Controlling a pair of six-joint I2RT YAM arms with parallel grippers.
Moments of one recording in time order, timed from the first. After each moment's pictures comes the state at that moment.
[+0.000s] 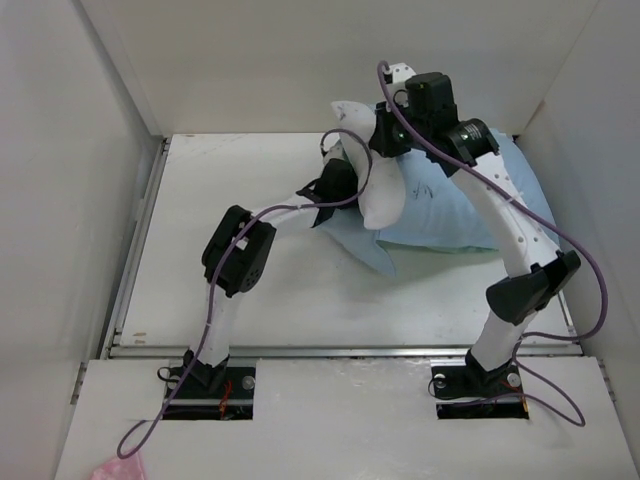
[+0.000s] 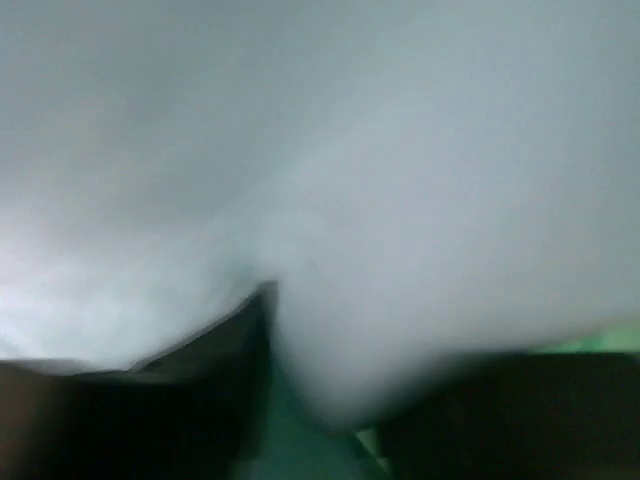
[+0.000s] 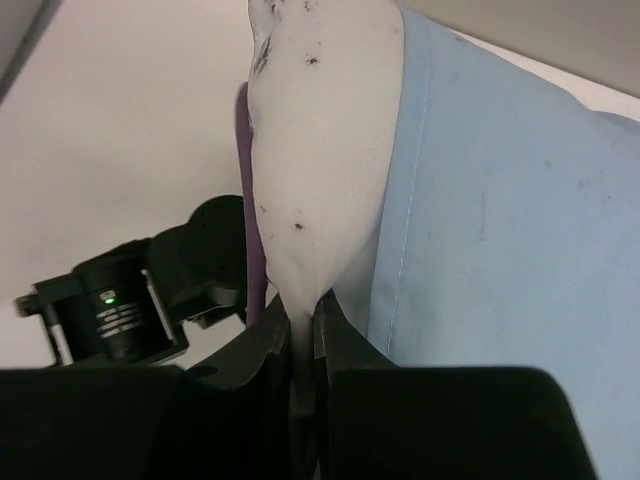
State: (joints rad) left arm -0.63 2.15 1.53 0.06 -0.08 -0.72; right arm 0.50 1.77 2.11 -0.85 -0.05 0.11
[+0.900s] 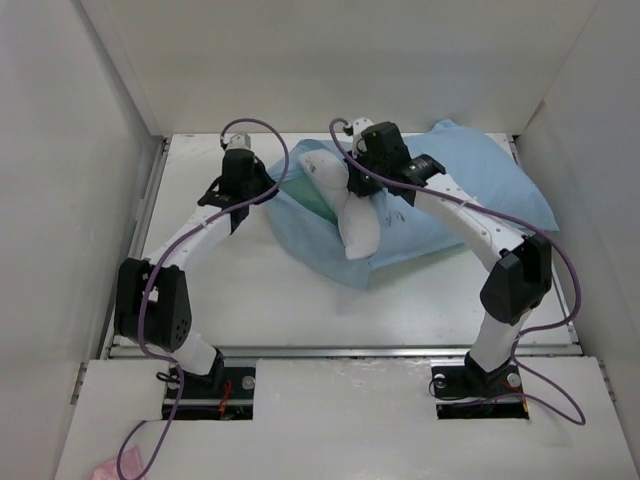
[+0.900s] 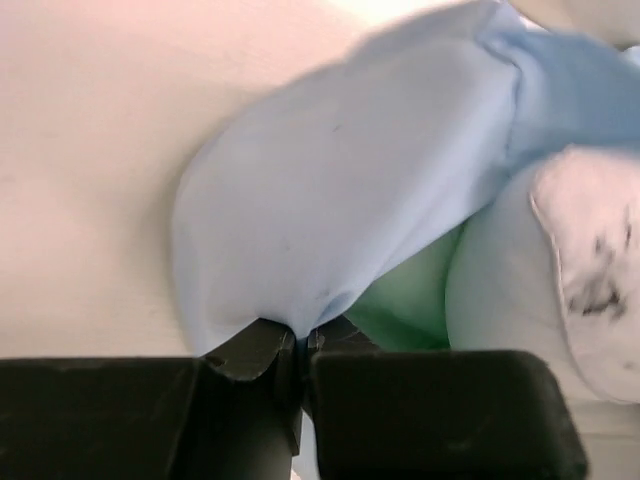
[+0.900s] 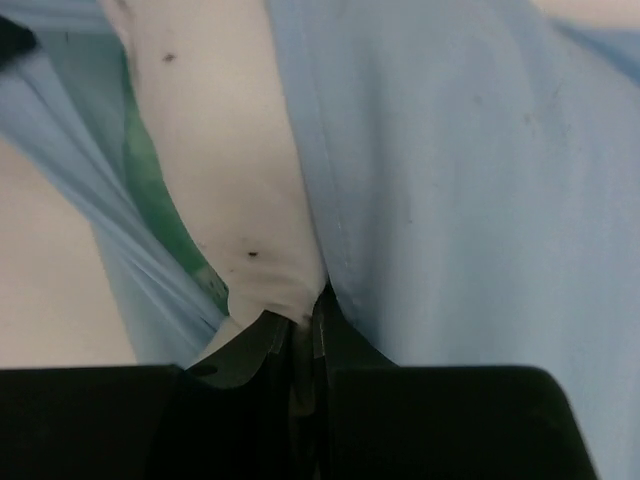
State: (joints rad) left arm -0.30 1.54 1.13 -0.11 -0.03 -0.62; right arm 0.58 1.79 1.75 -0.60 0.03 0.09
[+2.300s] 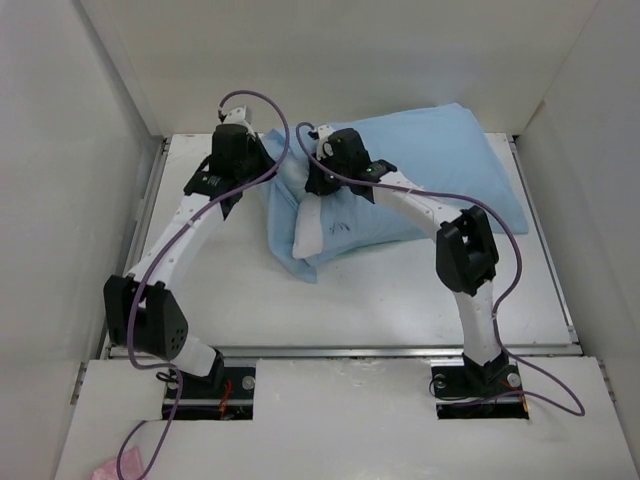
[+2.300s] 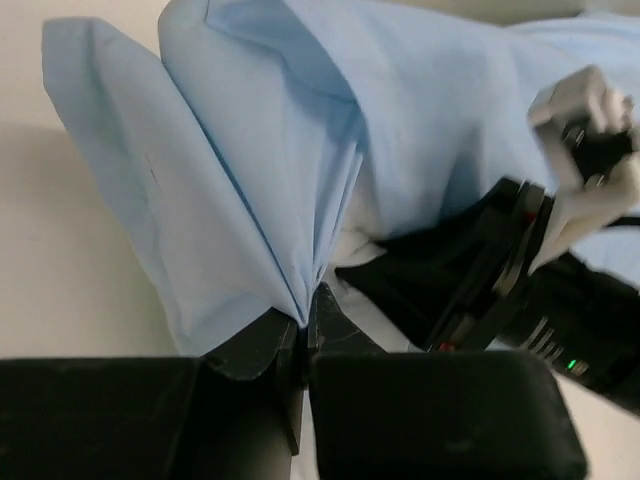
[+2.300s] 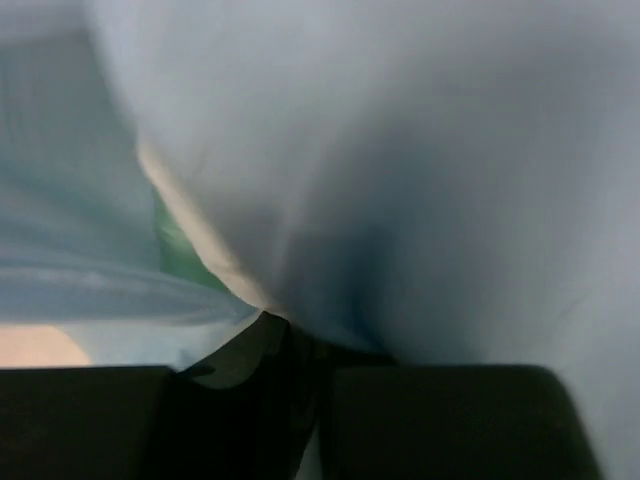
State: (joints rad) left arm -0.29 1.52 1.39 -0.34 0.02 -0.51; right arm 0.61 2.14 1.87 -0.30 -0.18 0.13
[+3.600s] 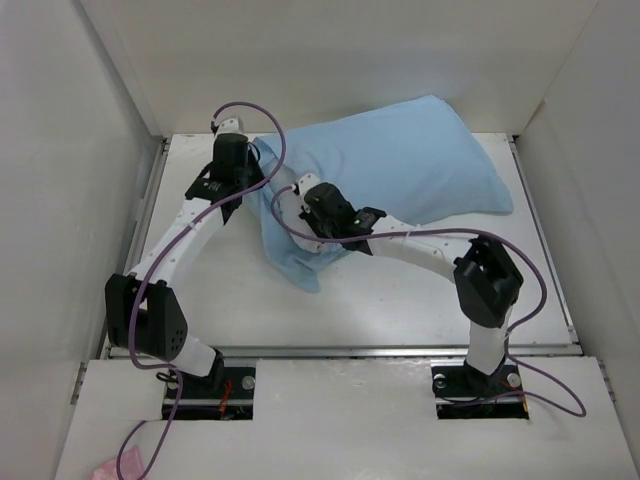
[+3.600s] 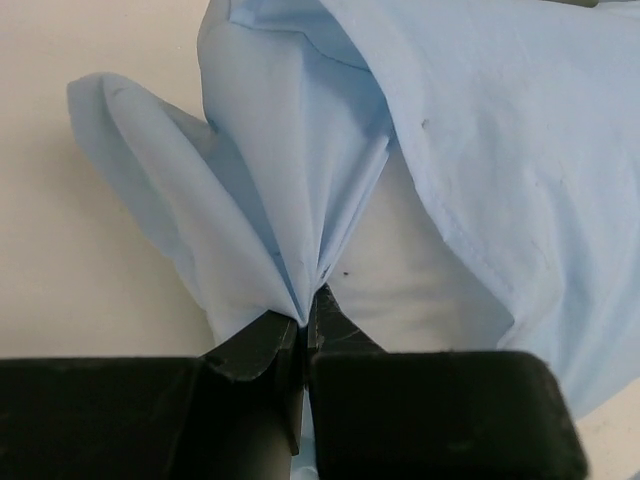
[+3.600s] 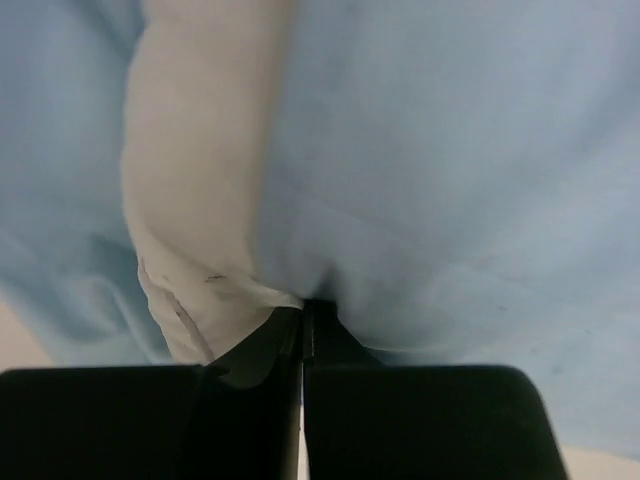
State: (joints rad) left arm -0.28 1.48 1.29 -0.35 -0.15 -0.51; right arm 0.87 1.87 1.46 -0.29 0.29 -0.03
